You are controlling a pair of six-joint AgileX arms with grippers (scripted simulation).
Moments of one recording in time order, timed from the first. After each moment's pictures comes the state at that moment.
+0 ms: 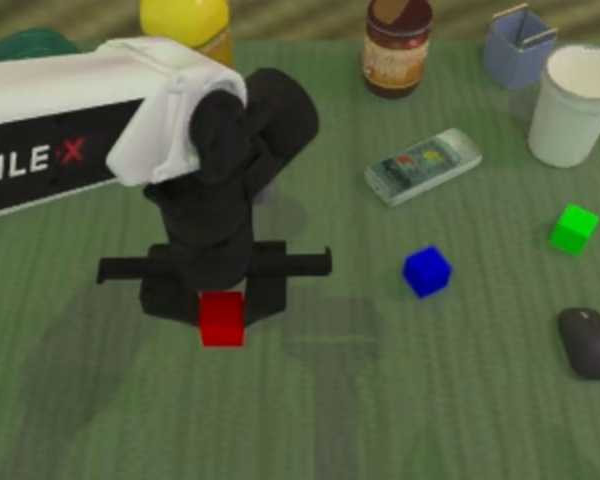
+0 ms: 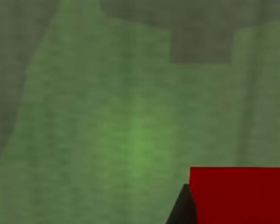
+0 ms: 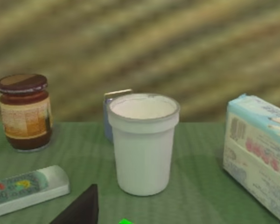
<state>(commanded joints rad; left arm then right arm) -0.67 1.82 1.33 -1.06 -0.02 -0.67 0.00 0.00 0.00 0.00 0.00 0.00</state>
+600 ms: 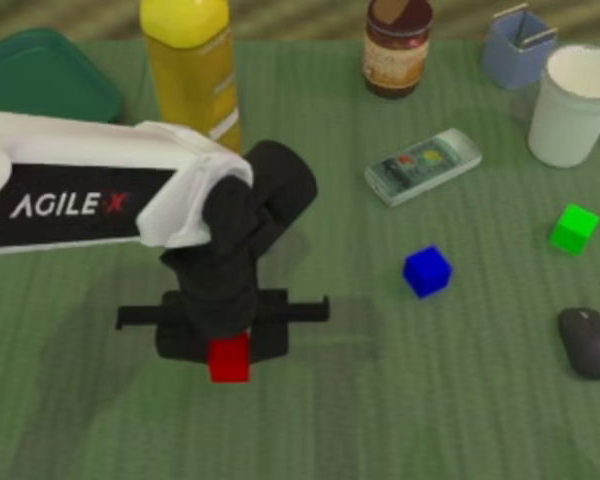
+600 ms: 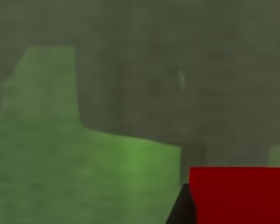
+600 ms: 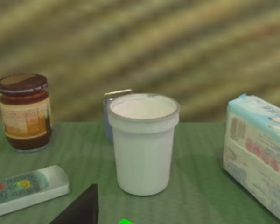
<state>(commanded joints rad) -0.67 1.91 1.16 -0.79 -0.02 -0.67 0.00 0.00 0.00 0.00 0.00 0.00</state>
